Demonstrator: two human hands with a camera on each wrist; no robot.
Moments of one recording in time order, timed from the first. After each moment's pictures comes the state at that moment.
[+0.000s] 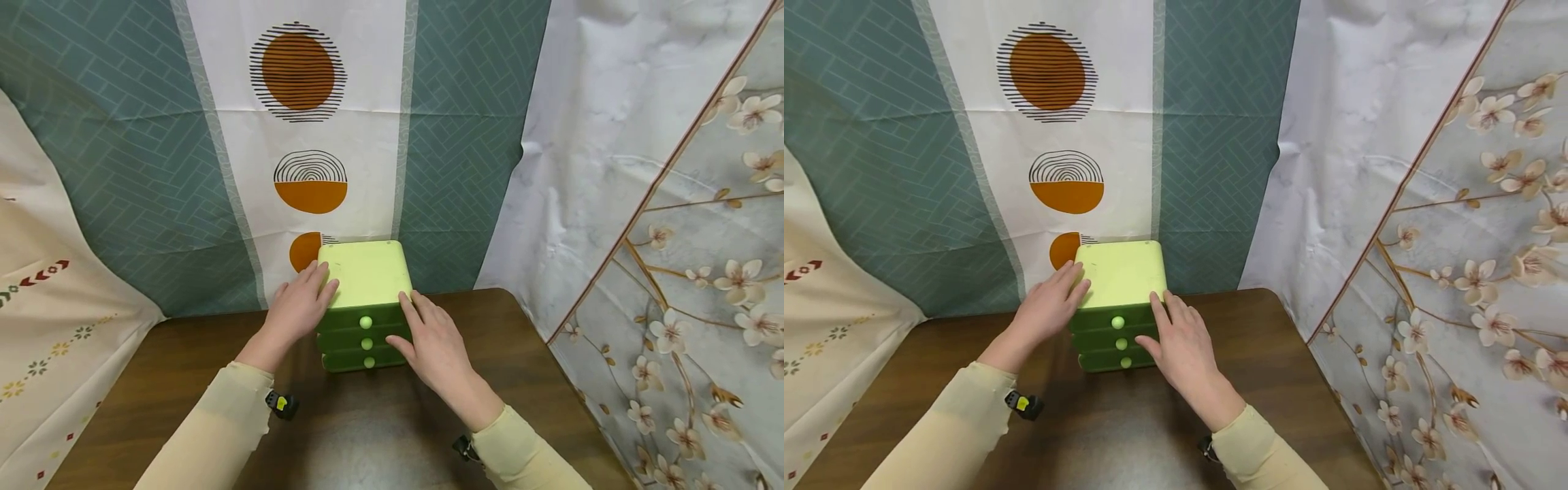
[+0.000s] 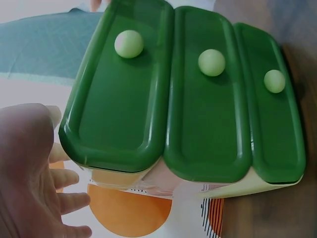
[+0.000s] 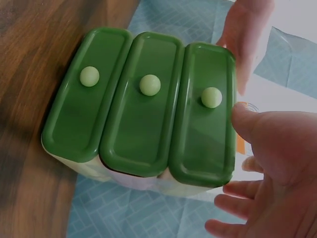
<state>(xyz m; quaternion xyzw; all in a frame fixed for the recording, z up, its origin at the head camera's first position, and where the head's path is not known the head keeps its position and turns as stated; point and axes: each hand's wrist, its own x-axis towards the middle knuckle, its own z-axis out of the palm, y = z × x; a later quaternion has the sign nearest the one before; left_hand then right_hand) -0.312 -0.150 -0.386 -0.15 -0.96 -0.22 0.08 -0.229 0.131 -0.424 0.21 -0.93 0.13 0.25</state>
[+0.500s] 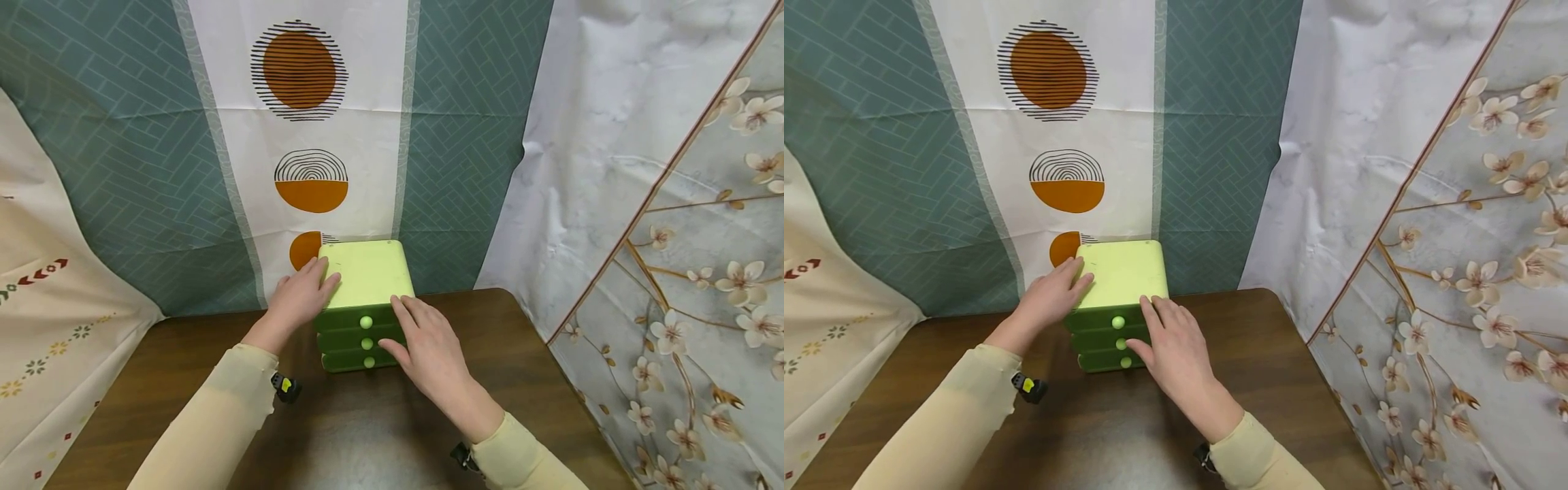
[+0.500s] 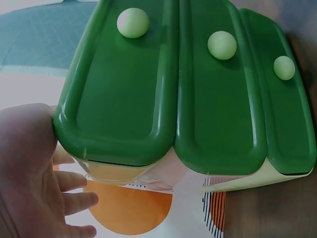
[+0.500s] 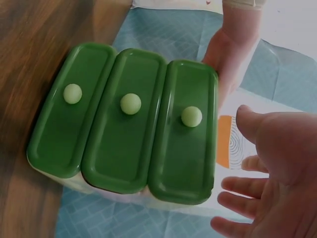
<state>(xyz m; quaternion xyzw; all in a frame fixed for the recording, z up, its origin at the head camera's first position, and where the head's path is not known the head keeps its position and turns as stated) -0.336 -0.152 -0.379 -0.14 -0.97 -0.21 0.05 -0.216 0.119 -0.413 0.23 -0.92 0.12 0.28</state>
